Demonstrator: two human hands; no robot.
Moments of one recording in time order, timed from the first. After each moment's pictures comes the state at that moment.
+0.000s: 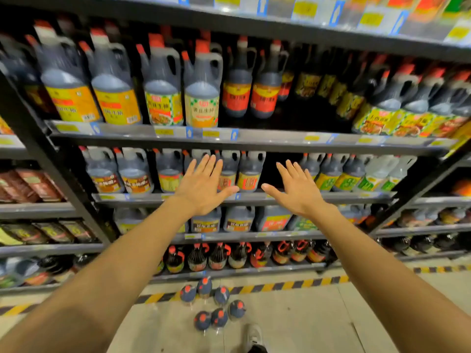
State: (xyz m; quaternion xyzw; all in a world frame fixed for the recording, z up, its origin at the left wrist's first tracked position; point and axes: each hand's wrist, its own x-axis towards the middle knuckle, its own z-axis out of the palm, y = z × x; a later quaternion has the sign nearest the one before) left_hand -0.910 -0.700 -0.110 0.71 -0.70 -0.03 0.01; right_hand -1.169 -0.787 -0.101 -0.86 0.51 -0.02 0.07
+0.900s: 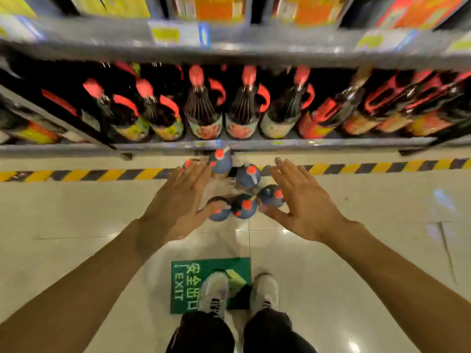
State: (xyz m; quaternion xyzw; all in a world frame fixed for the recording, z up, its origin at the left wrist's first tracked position) left_hand -0.908 -0.594 -0.735 0.70 -0.68 -0.21 -0.05; right_hand -1.173 -0.699 -0.703 -0.89 0.37 0.11 0.24
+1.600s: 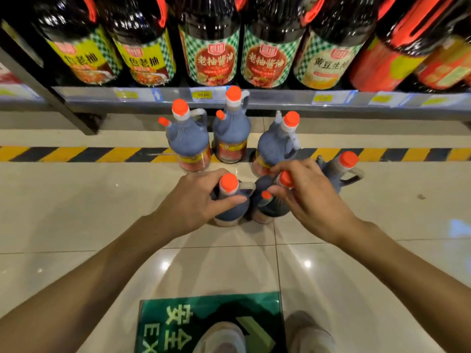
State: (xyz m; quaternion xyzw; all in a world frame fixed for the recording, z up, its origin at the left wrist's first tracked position) left_hand -0.915 -0.571 -1.001 0.65 -0.65 -0.27 0.29; right_hand -1.152 -0.664 -0.988 -0.89 0.36 -0.14 0.24
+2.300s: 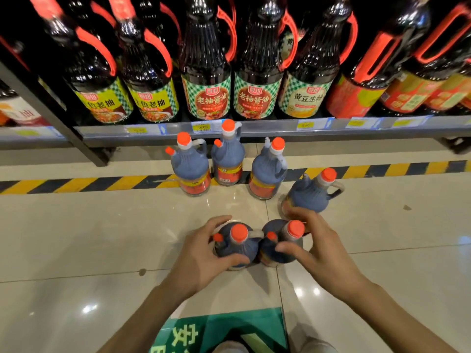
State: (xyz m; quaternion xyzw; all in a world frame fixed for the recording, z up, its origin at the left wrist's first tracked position) left_hand -0.950 -0.509 -1.031 0.68 -0.46 -0.42 0.38; right_hand -1.195 -0.599 -0.988 -0.77 0.47 -0.18 0.38
